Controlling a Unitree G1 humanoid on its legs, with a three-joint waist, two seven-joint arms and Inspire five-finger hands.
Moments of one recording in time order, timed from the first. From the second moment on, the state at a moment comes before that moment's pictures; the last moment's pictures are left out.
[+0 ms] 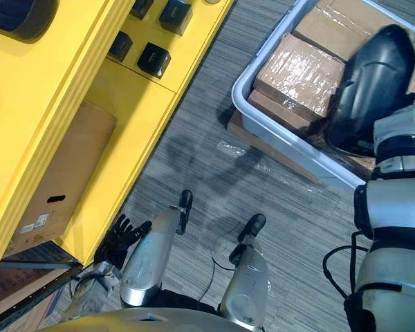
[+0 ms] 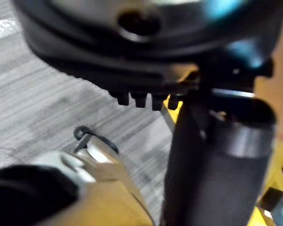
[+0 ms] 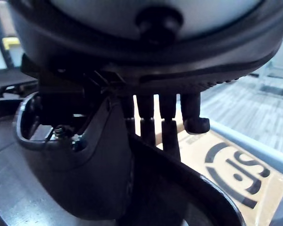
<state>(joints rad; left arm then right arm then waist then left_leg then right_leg) 0.19 0.15 -0.19 0.66 -0.70 -0.24 -0.06 -1.20 -0.96 0.24 1.26 -0.18 0.63 -0.18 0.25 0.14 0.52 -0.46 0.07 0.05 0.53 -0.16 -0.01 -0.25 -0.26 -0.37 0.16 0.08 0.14</state>
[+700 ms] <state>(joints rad) 0.14 0.18 -0.09 0.00 -0.66 -0.27 -0.07 -0.77 -0.78 0.08 0.70 -0.26 0.16 -0.50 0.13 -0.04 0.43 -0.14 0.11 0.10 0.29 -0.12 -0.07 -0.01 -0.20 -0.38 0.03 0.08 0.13</state>
